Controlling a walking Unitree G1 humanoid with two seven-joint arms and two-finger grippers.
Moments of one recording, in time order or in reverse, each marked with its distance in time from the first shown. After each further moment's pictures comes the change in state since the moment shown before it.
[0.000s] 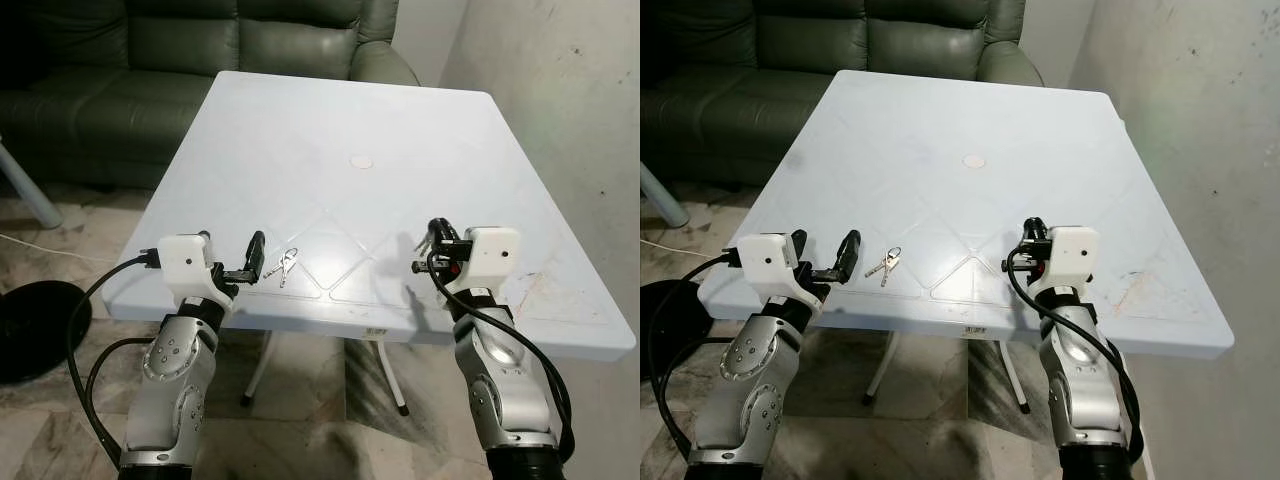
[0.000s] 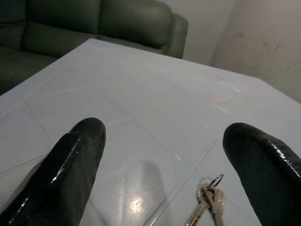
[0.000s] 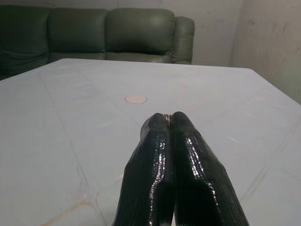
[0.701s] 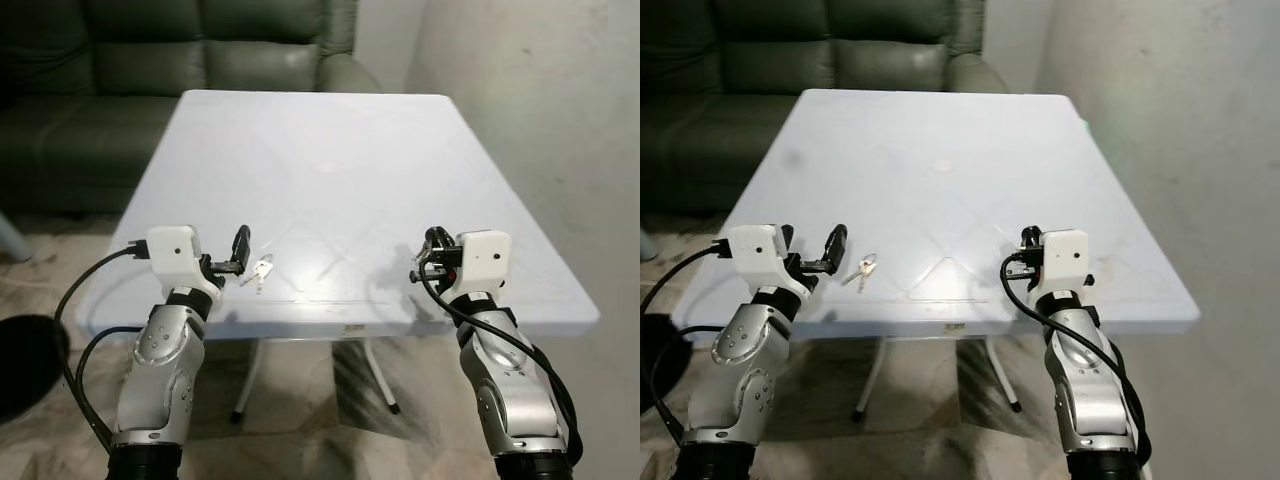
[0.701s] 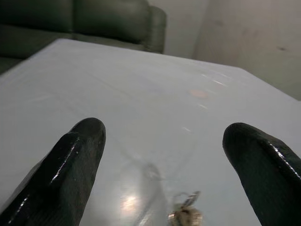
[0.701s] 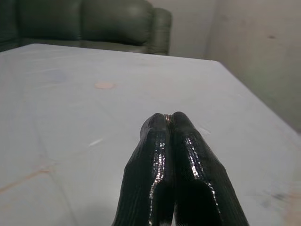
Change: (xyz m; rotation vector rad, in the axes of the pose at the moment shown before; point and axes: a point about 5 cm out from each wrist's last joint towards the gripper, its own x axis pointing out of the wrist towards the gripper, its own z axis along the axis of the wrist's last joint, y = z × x) left arm 0.012 0.017 0.000 0.030 0.026 0.057; right arm 0.001 0.003 -0.003 -0.066 0.068 0.059
